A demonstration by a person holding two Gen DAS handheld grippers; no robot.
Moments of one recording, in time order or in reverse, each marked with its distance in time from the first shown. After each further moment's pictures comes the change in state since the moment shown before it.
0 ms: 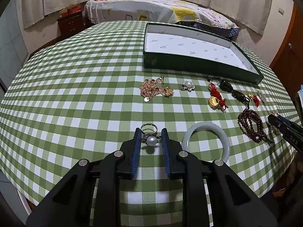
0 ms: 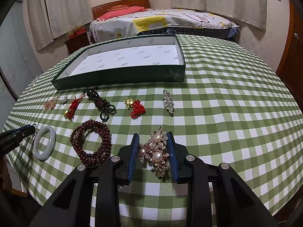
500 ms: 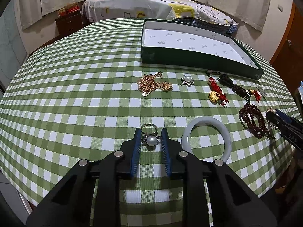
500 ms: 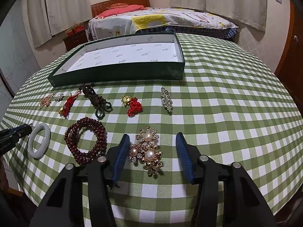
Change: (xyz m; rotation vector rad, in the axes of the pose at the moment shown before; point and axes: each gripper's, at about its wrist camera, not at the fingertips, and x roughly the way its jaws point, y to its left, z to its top) left arm 0.007 -0.003 -0.004 0.014 0.022 0.003; right arm 0.007 0.003 -0.002 -0.024 0.012 -0.024
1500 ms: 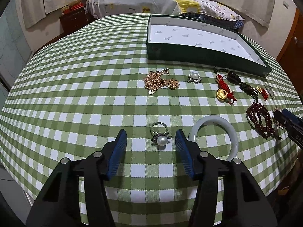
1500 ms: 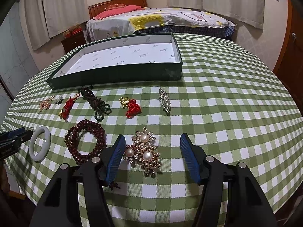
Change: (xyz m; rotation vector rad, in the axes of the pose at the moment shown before) left arm 0.004 -0.001 0.003 0.000 0.040 0.059; right arm 0.000 -0.003 0.002 0.028 0.004 -0.009
